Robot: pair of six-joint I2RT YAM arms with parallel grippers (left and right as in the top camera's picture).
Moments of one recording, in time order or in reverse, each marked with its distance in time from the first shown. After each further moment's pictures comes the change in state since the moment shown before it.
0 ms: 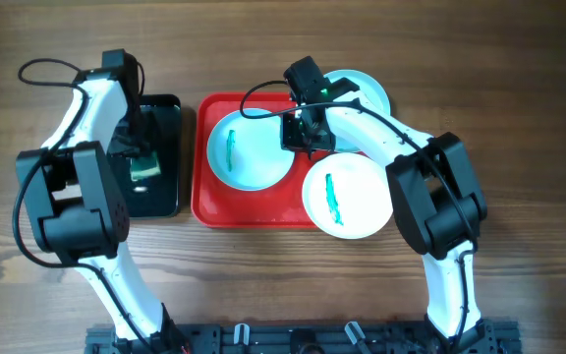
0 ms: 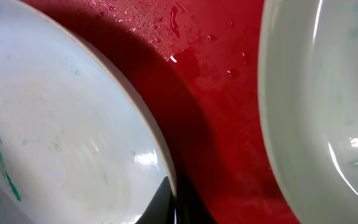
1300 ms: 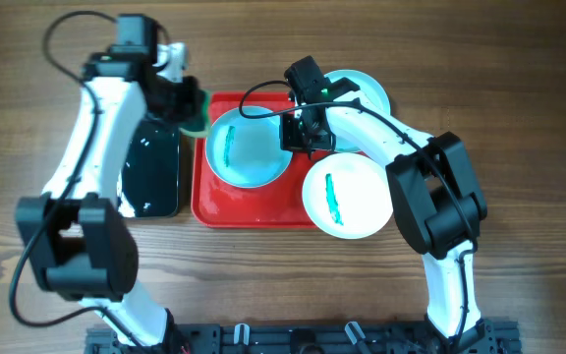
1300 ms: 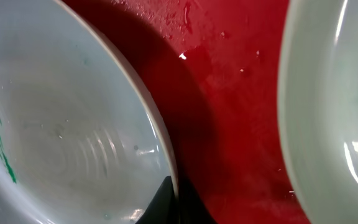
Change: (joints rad) left arm -0.185 -0.225 0.048 0.045 0.405 0.163; right arm 0.000 0.000 0.000 0.002 -0.032 -0.025
